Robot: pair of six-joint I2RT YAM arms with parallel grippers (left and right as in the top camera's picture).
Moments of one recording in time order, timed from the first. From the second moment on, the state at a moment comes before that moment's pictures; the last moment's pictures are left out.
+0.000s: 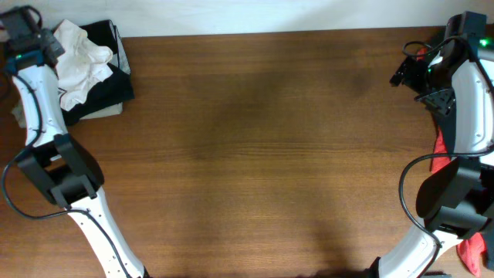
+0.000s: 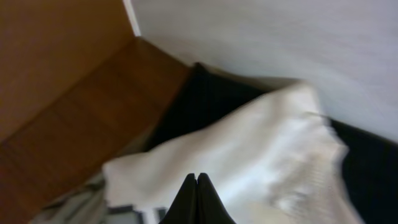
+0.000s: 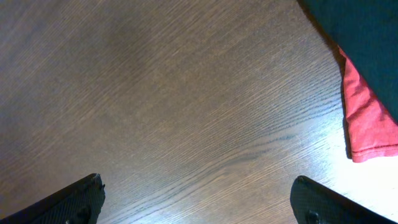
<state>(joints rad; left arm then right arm) 0.39 2.55 2.47 -0.56 -0.22 -0.17 -0.31 2.00 1.96 -1.25 -0.07 0.36</state>
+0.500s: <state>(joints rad) 0.47 2.66 2.47 -0.68 -0.19 -0.17 -0.31 2.00 1.96 -1.25 -0.07 0.36</state>
